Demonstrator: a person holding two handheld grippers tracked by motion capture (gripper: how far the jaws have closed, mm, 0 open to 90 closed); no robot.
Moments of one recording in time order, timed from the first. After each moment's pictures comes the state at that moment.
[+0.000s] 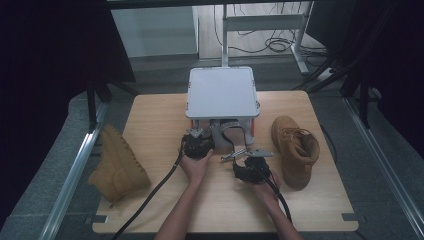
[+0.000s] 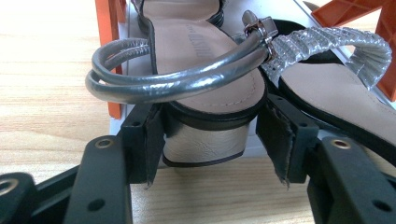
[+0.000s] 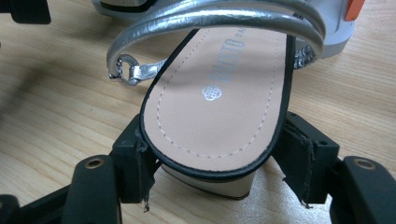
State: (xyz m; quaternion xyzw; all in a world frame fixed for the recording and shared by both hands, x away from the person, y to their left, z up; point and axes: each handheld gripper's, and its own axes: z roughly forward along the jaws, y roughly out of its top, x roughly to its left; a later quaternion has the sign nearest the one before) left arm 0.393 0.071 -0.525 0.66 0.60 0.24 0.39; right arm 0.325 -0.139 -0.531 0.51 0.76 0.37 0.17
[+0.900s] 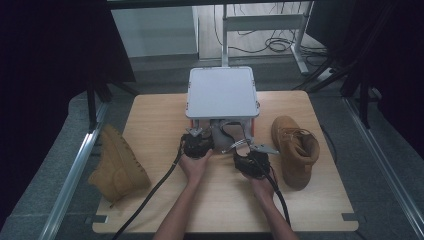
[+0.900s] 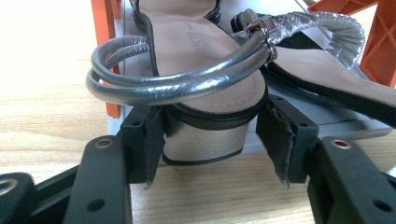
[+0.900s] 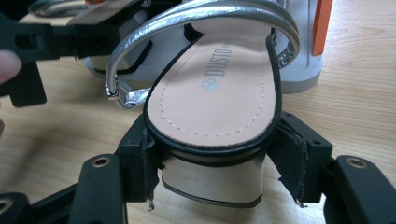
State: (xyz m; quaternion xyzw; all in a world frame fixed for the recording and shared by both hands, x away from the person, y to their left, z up) left arm 0.395 0.074 -0.524 0.67 0.59 0.22 0.39; right arm 0.335 -0.139 -0.523 0.56 0.69 0.42 0.19
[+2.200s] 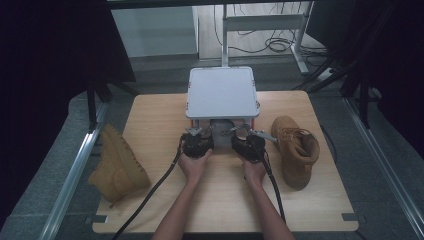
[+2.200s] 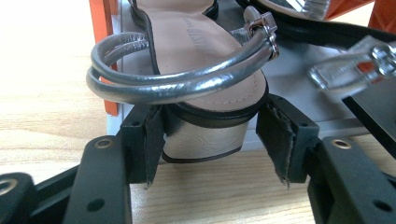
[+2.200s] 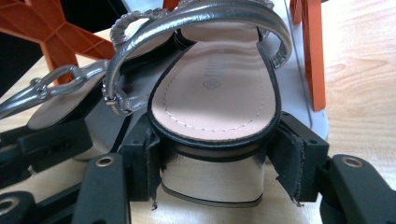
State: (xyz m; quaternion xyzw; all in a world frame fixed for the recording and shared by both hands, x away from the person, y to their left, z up) left arm 0.396 0.077 -0.523 0.67 0.59 0.21 0.39; right arm 0.387 -0.128 -0.522 0.62 0.61 0.45 0.19
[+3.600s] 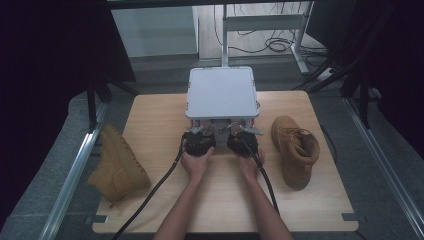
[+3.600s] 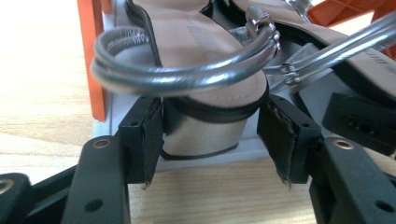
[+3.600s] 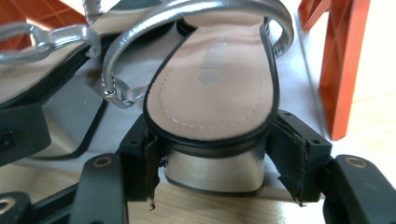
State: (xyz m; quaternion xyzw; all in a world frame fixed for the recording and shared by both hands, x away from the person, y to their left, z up) left arm 0.401 0.073 -0.523 0.67 0.60 0.19 0.40; right arm 0.412 -0.109 -0.536 0.59 0.66 0.40 0.24
